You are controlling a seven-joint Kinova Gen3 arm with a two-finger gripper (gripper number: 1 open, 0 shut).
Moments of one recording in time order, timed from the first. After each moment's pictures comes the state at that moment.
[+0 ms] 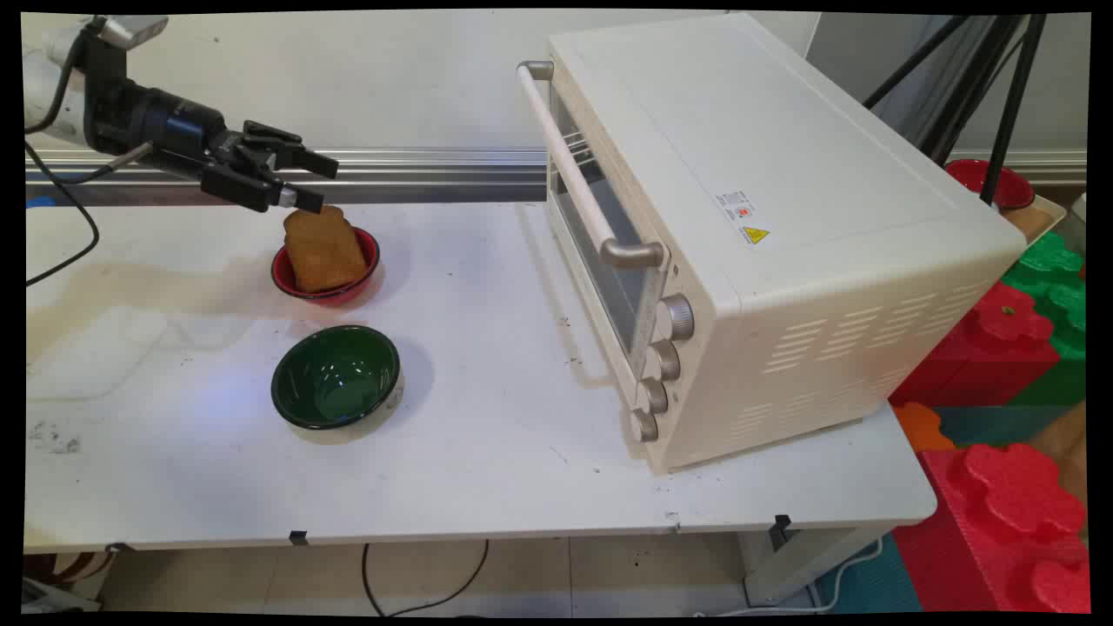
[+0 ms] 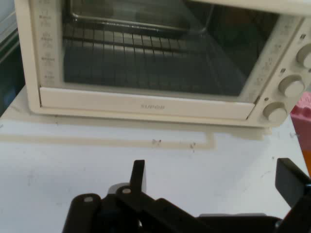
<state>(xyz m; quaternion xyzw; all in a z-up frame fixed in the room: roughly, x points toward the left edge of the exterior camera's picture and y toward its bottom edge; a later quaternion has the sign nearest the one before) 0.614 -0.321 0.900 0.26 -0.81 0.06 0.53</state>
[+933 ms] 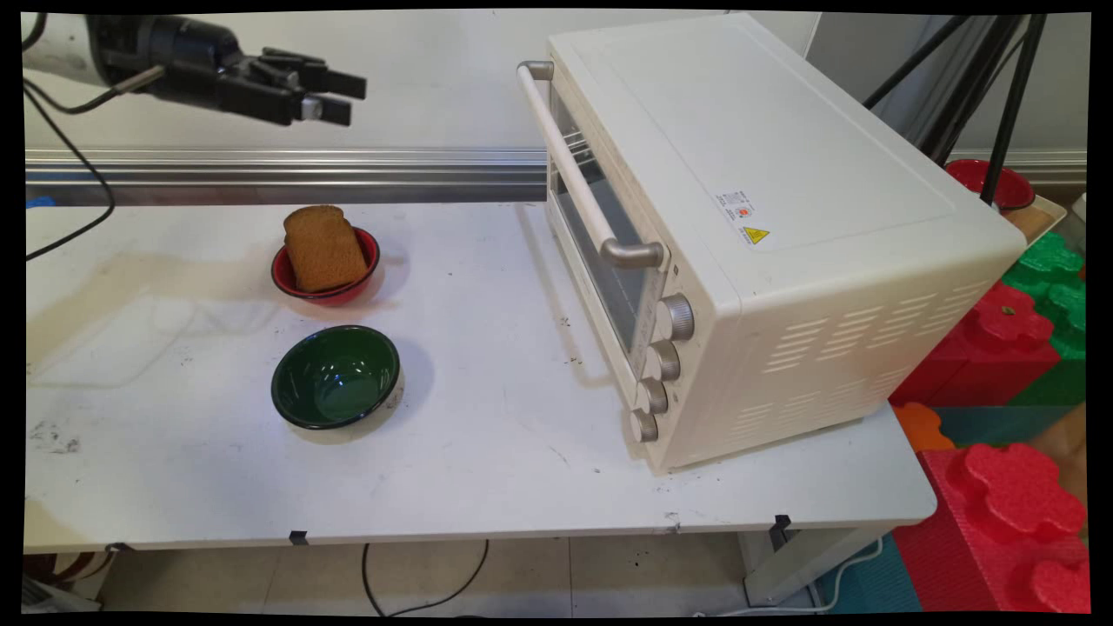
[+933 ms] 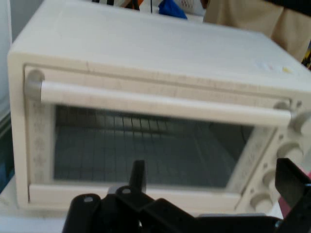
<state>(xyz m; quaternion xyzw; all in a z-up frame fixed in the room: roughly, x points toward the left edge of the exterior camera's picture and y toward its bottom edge) 0.583 -0.342 0.946 0.24 -0.76 0.07 0.60</state>
